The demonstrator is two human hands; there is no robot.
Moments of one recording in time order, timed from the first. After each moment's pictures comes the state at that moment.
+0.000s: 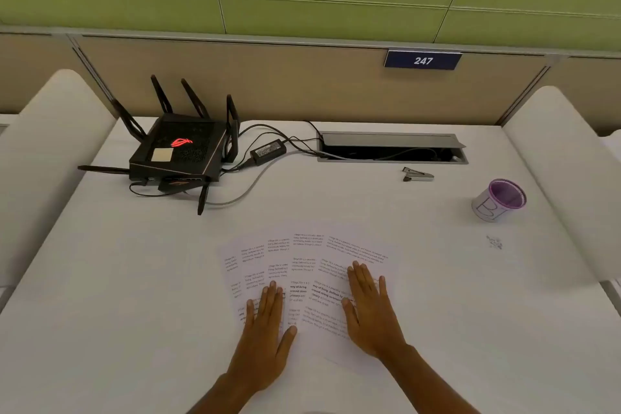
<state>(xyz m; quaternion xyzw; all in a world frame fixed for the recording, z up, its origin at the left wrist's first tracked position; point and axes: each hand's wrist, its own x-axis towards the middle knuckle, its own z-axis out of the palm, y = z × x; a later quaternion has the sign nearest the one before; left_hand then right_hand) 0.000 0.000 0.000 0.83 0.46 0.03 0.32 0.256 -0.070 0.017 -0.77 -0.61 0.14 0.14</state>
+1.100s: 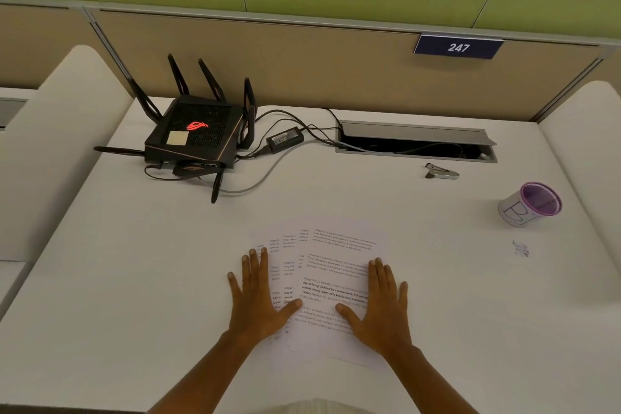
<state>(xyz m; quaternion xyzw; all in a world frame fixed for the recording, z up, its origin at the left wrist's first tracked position) -0.001 0.068 -0.005 0.77 0.56 0.00 0.30 0.256 -0.054 0.007 -0.82 -0.54 0.19 0.05</state>
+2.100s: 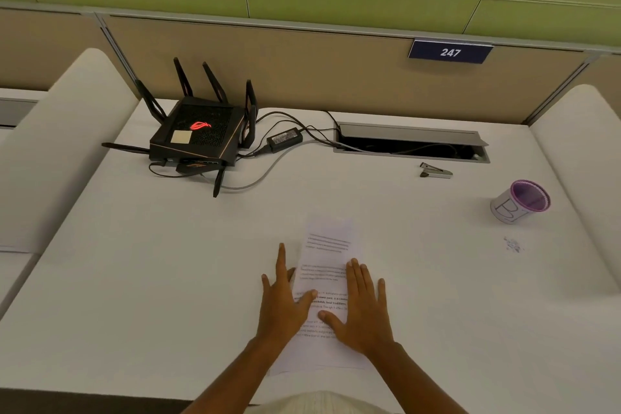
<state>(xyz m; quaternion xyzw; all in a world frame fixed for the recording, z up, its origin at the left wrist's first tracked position) 0.050 0.016 0.042 0.66 0.56 0.18 0.46 0.228 -0.063 -0.001 -0.78 -0.59 0.20 0.06</state>
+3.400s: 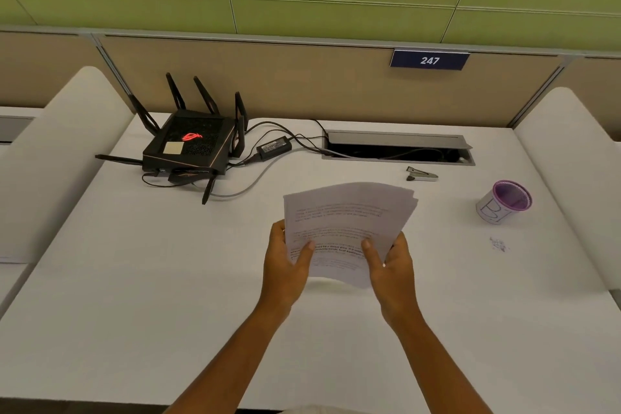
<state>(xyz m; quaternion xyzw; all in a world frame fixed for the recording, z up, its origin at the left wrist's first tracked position) 0.101 0.033 0.144 0.54 0.51 0.39 0.55 0.271 -0.041 0.140 -0.68 -0.27 0.34 0.59</state>
